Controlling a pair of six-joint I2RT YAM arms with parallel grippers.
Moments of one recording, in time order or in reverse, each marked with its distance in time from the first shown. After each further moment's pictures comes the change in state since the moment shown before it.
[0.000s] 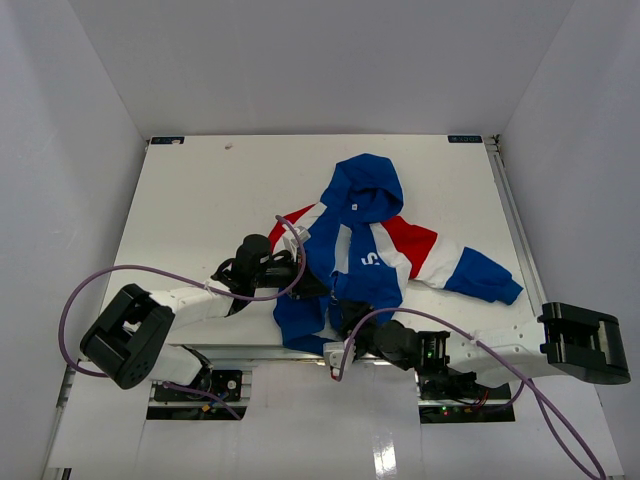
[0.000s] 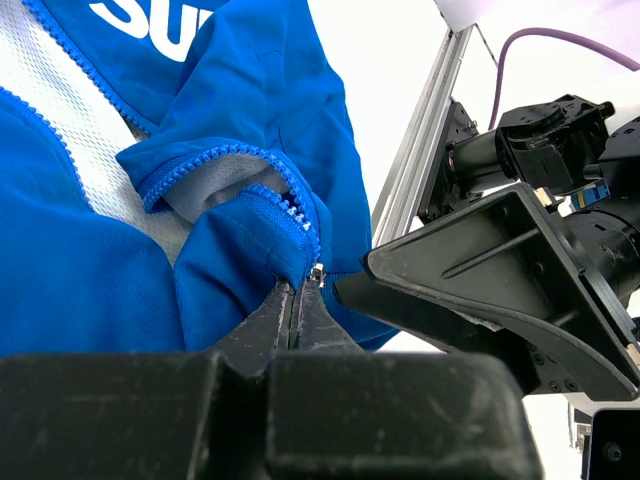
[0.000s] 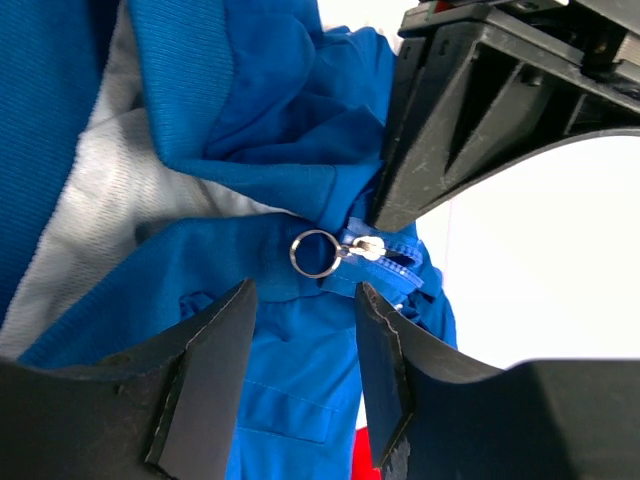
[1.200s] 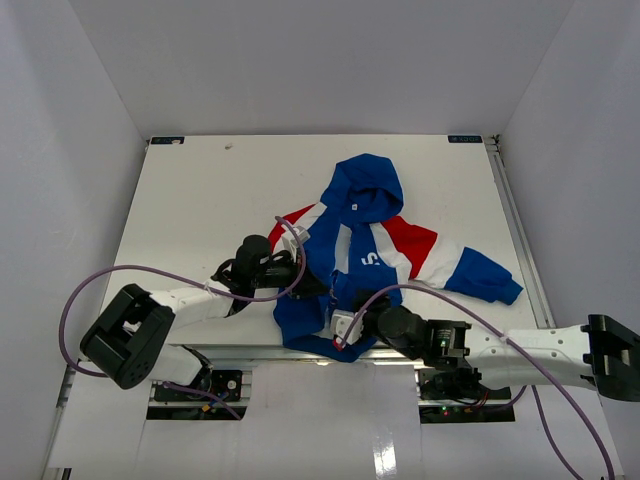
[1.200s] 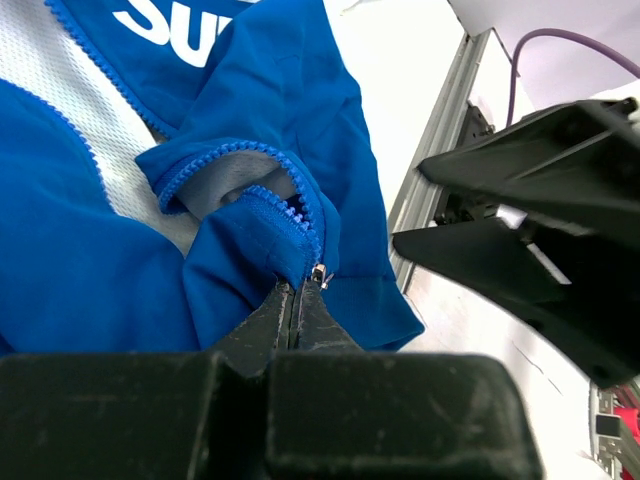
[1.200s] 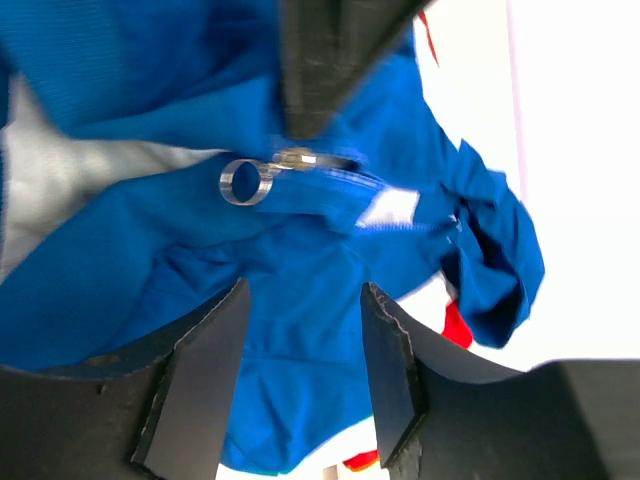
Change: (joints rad) left arm 0.000 0.000 -0.005 0.003 -0.028 0.024; right arm -0.073 -0.211 0.132 -0.423 0.036 0.335
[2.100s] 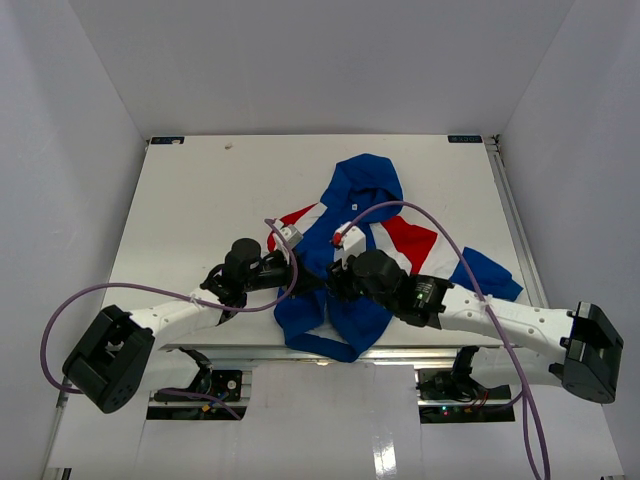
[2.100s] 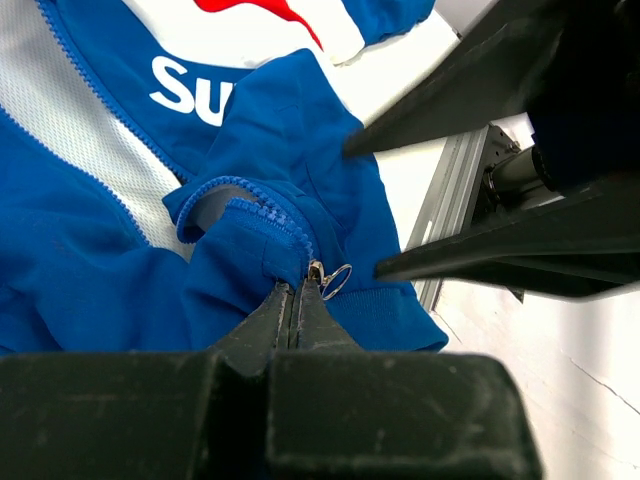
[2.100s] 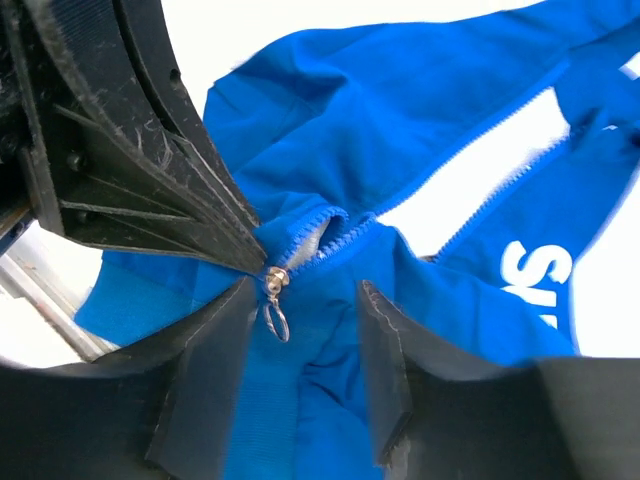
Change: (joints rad) left arm 0.000 -0.148 -0.042 0.007 -0.076 0.111; right arm -0.257 0.255 0.427 -0.255 -0.166 0.974
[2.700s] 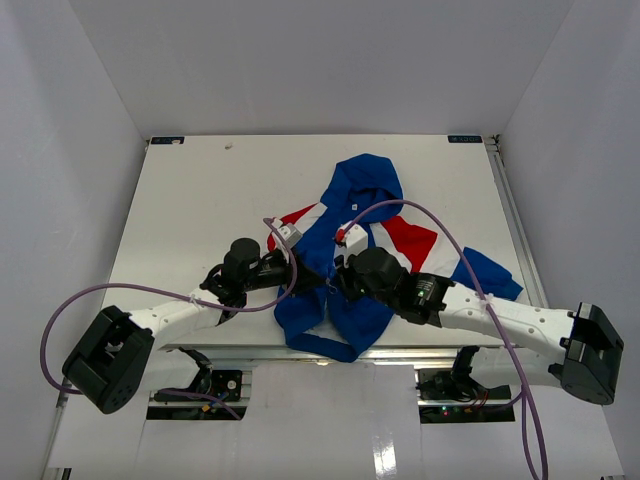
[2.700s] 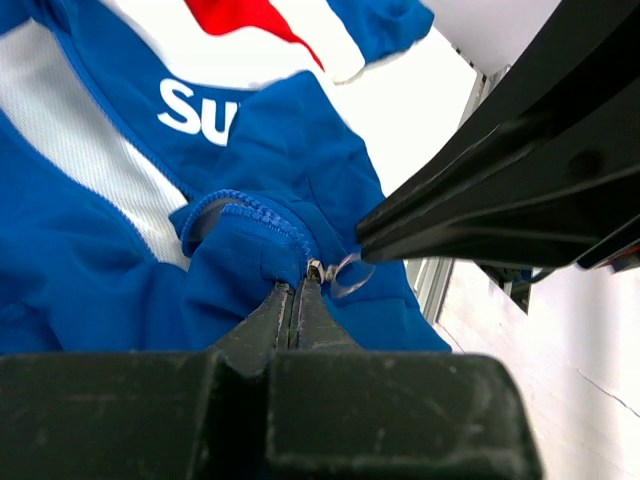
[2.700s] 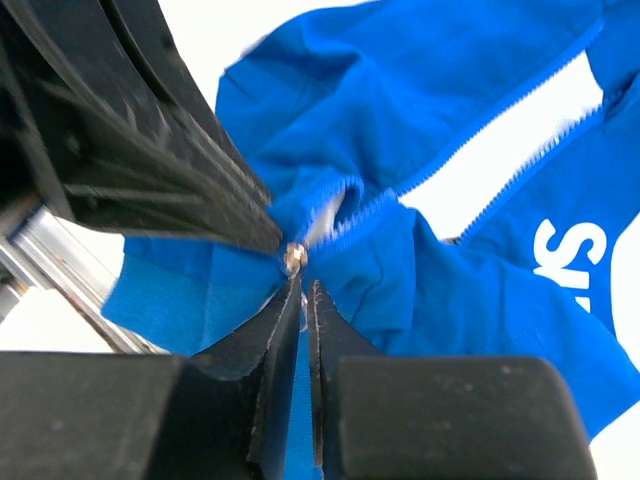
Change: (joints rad) left arm 0.001 -0.003 0.000 0.028 -0.010 0.000; right arm -0.013 0.000 0.006 -0.042 -0.037 0.070
